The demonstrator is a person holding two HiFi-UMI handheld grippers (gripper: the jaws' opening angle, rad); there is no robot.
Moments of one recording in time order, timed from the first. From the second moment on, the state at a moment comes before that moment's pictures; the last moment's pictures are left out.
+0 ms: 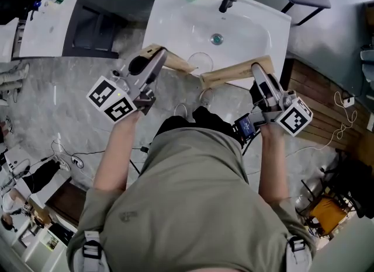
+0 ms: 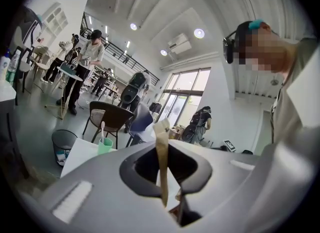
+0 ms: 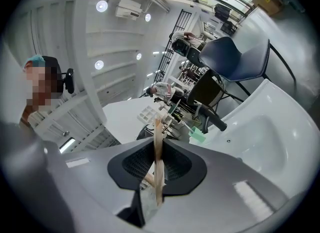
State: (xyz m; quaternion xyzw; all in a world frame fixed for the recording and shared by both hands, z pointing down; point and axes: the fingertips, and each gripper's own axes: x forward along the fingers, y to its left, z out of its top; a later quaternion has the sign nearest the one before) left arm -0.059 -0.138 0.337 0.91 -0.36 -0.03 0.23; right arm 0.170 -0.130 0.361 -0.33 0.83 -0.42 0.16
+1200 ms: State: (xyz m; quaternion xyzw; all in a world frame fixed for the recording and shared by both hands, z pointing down) left arm -0.072 -0.154 0.342 0.90 -0.36 -0.03 0.24; right arm 0.167 -0.157 0.382 -0.40 0.82 -0.40 0.12
